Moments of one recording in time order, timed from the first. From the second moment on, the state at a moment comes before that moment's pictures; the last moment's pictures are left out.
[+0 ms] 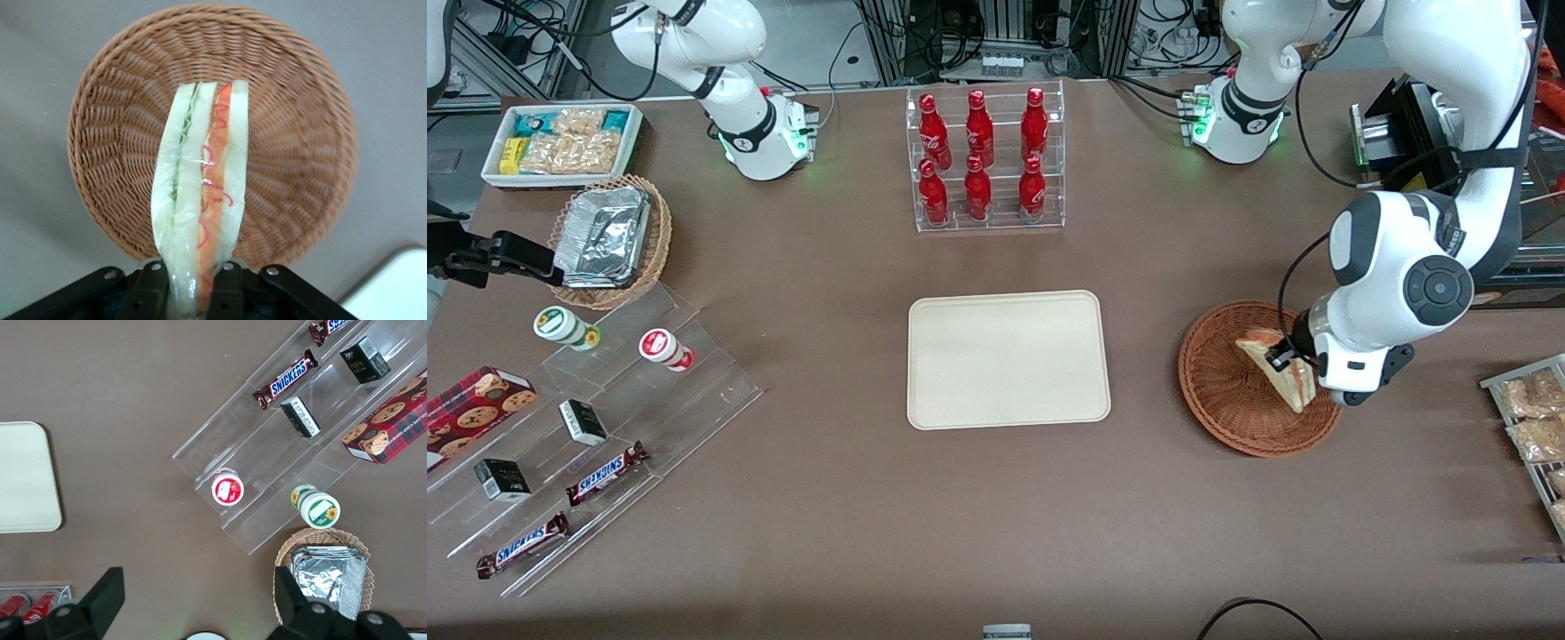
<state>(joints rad) -0.03 0.25 -0.12 -1.93 -0.01 2.02 -0.77</state>
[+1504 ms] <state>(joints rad) -0.60 0.67 -0.13 -1.45 -0.04 2.02 -0.92</state>
